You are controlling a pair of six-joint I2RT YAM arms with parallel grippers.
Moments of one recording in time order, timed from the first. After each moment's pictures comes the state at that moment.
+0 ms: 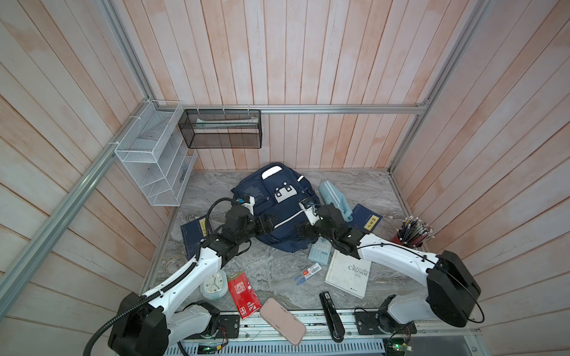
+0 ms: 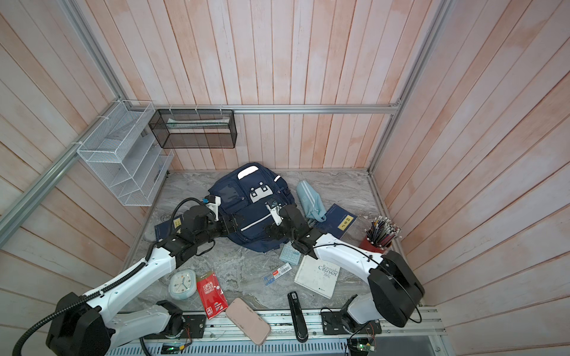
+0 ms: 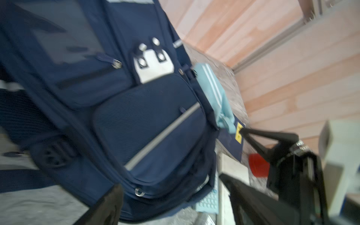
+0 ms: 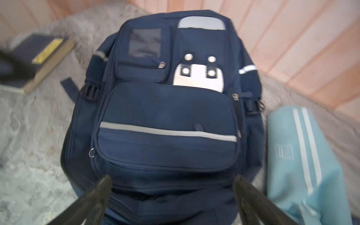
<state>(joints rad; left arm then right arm) -0.56 1.17 0.77 -0.11 0.14 -0.66 0.72 1.36 0.84 -0.01 0.10 0.07</state>
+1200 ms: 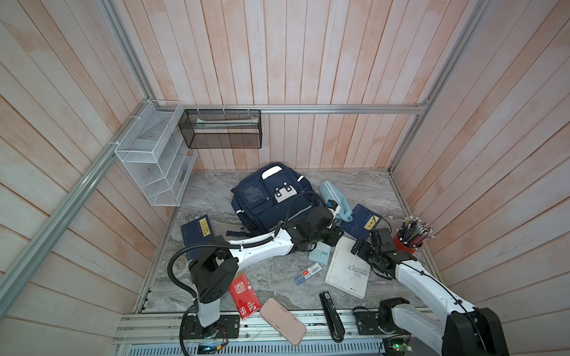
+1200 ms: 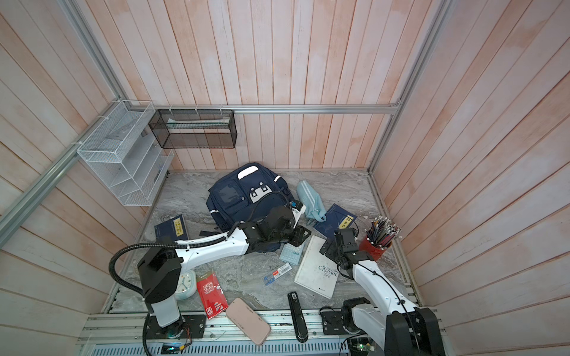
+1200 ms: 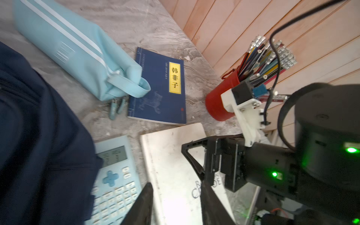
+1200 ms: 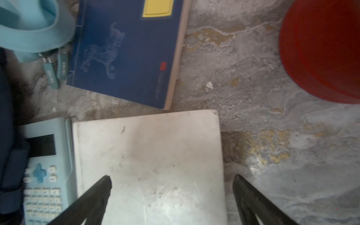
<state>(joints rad) -1.00 1.87 1.38 -0.12 0.14 -0.49 0.17 1.04 0.43 -0.46 0.09 0.74</state>
